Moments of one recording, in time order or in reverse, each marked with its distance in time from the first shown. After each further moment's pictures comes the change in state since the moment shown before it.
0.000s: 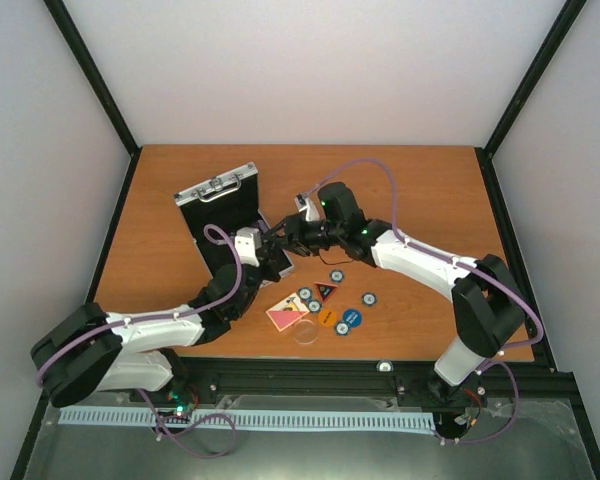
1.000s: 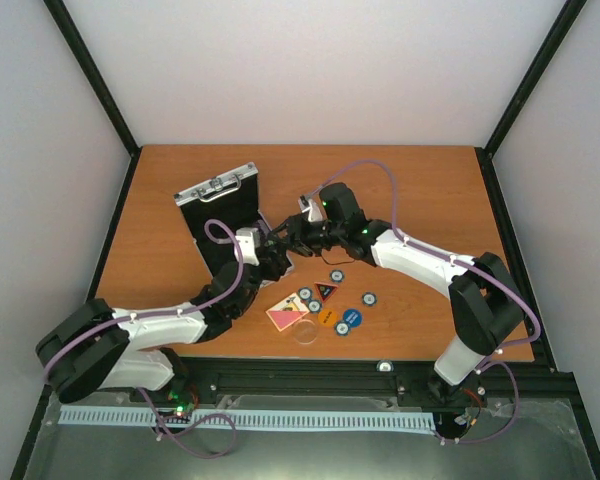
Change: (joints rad) left arm 0.015 0.027 0.000 -0.039 0.008 -0.074; right arm -0.007 0.012 -0.010 -0.001 0.010 0.013
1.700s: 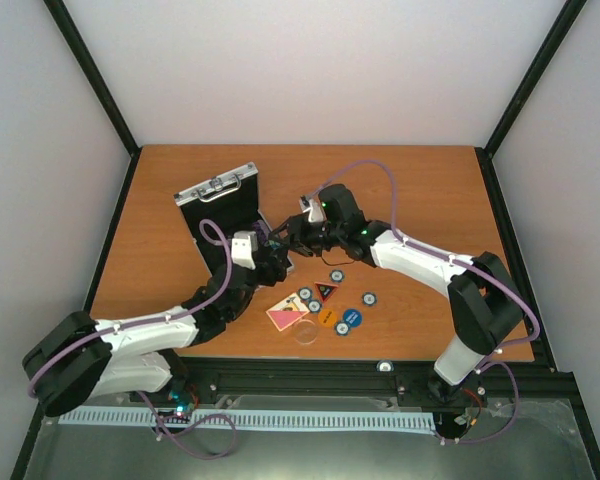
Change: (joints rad) left arm 0.001 -0.104 -0.011 -0.161 0.048 -0.026; right arm 0.001 0.005 -0.006 -0.002 0.044 -0.016
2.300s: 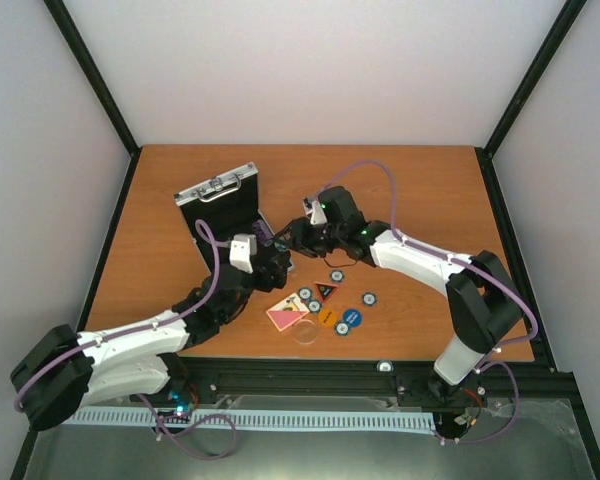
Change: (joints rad) left arm 0.000 -0.109 0.000 -0.152 0.080 0.001; right arm -0.011 0.009 -0.005 -0.050 0.064 -0.077
